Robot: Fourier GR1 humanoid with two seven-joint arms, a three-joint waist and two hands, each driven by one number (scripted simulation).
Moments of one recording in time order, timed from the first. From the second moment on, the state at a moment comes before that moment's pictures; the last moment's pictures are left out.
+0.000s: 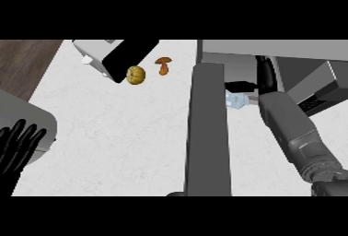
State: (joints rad) left arm 0.21 0.05 0.33 -2.04 0.32 -0.65 0.01; right arm -1.00 -0.21 -0.37 -0.13 0.31 -0.35 -0.82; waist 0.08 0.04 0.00
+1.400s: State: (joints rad) left arm 0.11 0.00 -0.13 -1.99 0.09 -0.45 0.09; right arm -0.46 -0.14 -0.34 -0.39 0.18 0.10 -0.99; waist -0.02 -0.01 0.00
